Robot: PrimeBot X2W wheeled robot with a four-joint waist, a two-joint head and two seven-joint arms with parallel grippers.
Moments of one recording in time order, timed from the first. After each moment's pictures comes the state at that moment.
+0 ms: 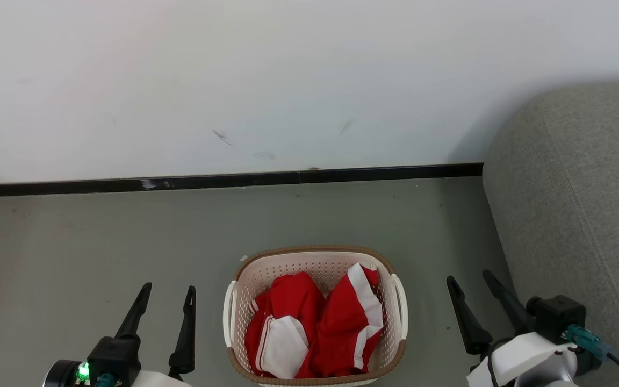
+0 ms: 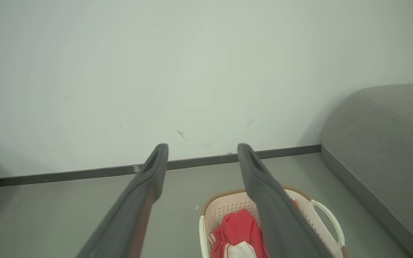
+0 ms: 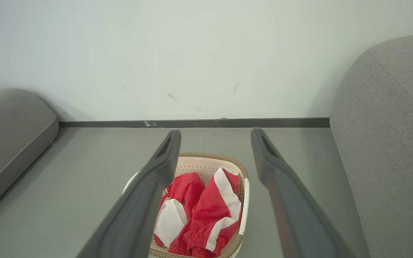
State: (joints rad) left arm 0.01 0.10 -0.19 0.08 -0.24 0.10 -0.21; right arm -0.03 -0.04 0.11 0.20 0.18 0.12 -0.22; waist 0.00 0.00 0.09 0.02
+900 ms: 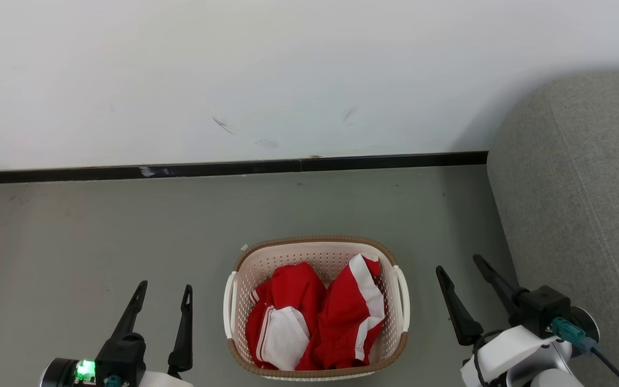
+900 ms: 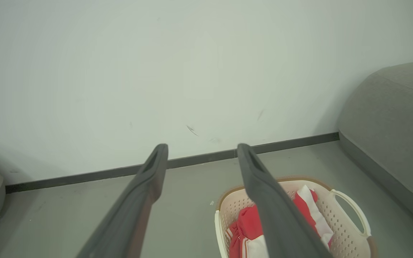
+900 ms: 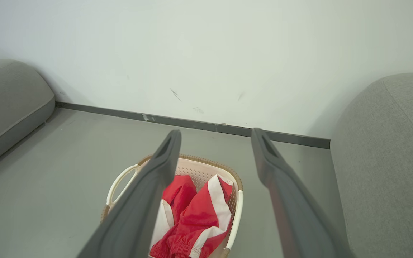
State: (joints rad) left arm 0.00 0.08 -0.18 0.12 -0.14 0.13 -0.25; right arm -0.07 -0.04 0.13 0.19 0.04 0.12 -0.25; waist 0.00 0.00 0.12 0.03
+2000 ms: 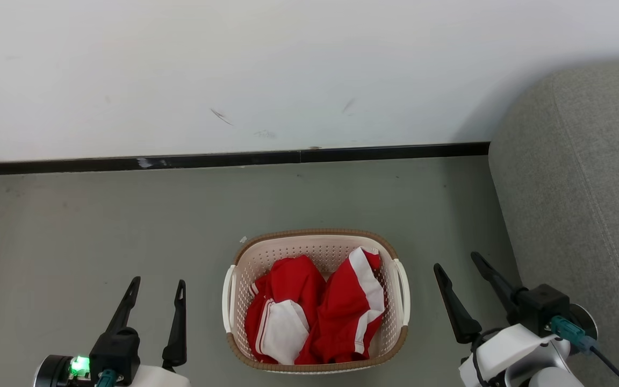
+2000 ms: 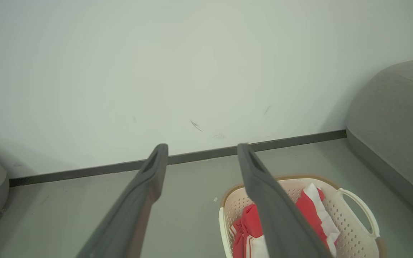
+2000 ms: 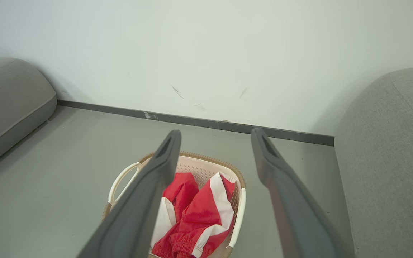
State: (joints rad) left arm -0.02 0.08 -0.16 0.14 -0.15 0.13 -0.25; right arm -0.07 -0.04 0.13 0.18 0.05 0.12 -0.25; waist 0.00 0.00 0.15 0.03
